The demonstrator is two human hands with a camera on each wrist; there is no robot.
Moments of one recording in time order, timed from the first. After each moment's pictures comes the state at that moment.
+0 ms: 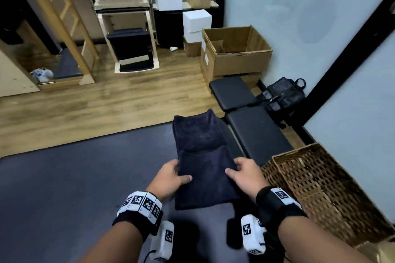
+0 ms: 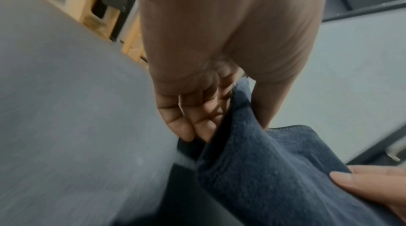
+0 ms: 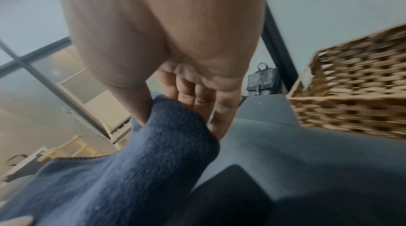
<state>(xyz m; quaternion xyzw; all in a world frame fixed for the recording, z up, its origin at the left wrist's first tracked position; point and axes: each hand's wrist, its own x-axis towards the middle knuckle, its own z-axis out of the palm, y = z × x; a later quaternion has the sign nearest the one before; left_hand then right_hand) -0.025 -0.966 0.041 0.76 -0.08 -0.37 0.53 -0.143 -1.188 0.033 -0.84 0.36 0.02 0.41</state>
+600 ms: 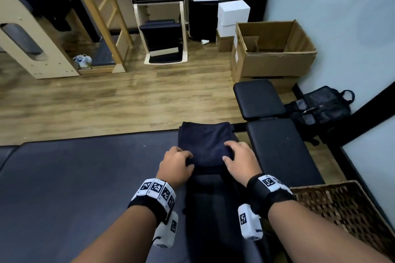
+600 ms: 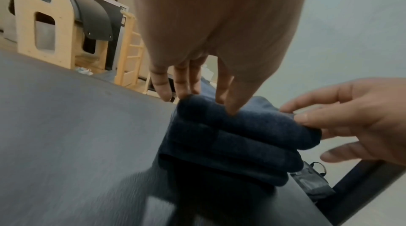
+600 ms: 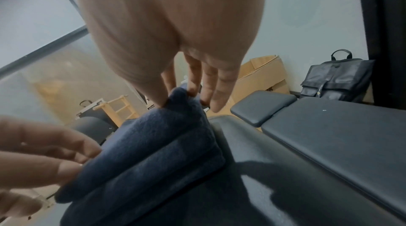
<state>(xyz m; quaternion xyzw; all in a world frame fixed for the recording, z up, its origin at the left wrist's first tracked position) 0.044 -1.047 0.025 0.95 -0.15 -0.16 0.22 -0.022 -1.262 0.028 -0.92 0.20 0.02 0.35</state>
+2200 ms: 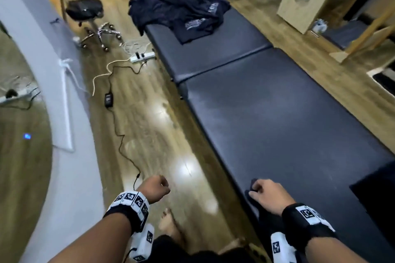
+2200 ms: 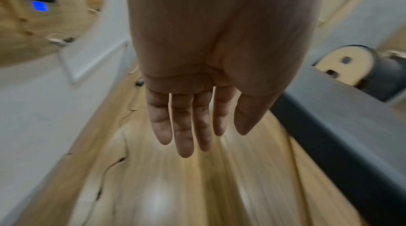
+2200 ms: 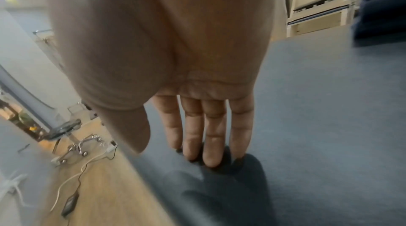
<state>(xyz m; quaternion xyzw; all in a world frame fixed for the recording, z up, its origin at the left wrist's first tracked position) -0.474 -0.677 -0.044 0.76 0.46 -0.25 0.39 -0.205 -0.936 -0.012 -0.88 -0.27 0.40 0.04</state>
